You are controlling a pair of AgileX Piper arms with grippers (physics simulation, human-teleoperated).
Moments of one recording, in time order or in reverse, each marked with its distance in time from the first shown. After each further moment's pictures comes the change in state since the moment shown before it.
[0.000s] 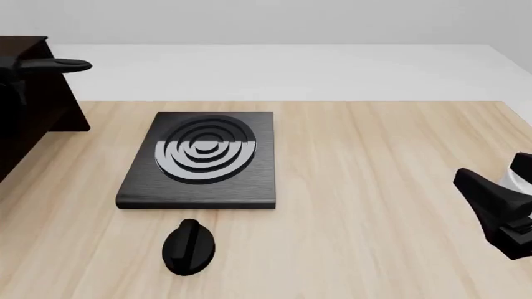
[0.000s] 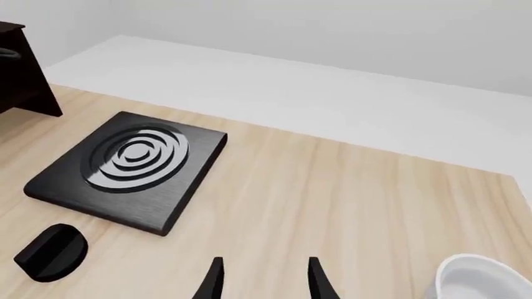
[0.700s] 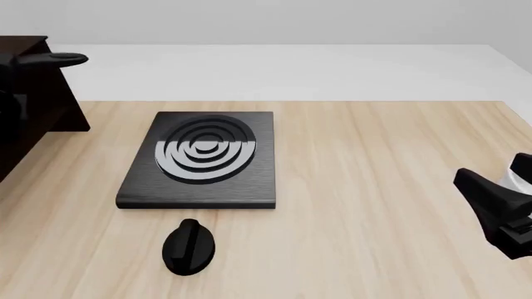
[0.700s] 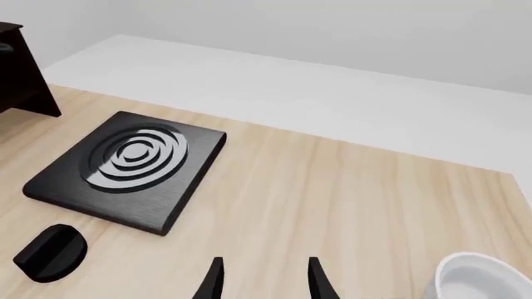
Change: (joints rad) left arm 0.008 0.009 0.034 -0.041 0.018; right arm -0.004 0.001 0.000 0.002 0.003
